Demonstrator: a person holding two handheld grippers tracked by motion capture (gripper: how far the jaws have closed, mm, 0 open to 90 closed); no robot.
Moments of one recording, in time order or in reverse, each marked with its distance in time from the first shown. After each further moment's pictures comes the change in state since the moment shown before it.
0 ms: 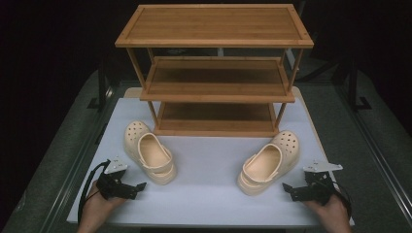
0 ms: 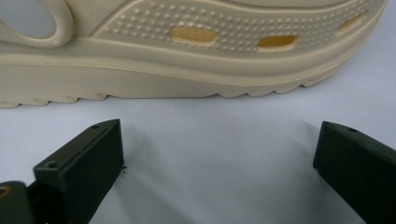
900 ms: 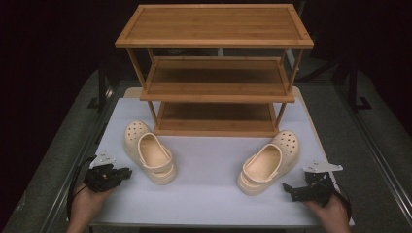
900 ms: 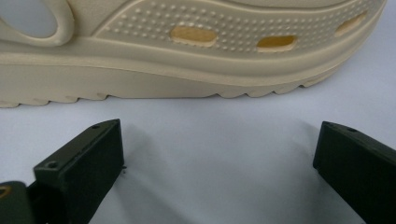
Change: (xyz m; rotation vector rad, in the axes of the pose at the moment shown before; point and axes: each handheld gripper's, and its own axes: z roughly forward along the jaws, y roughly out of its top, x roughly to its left) left arm 0.017 0.013 -0.032 0.019 0.007 -0.091; right arm 0.001 -0.001 0.000 -0.007 -0.004 -0.002
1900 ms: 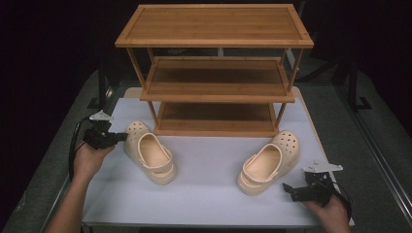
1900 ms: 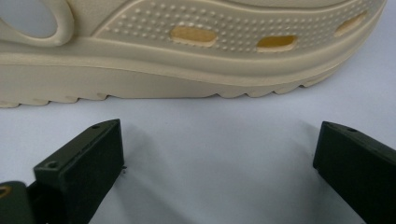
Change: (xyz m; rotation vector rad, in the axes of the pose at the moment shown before) left arm 0.065 0.095 0.012 0.004 0.054 -0.036; right arm 0.000 0.000 0.000 -0.002 0.001 0.001
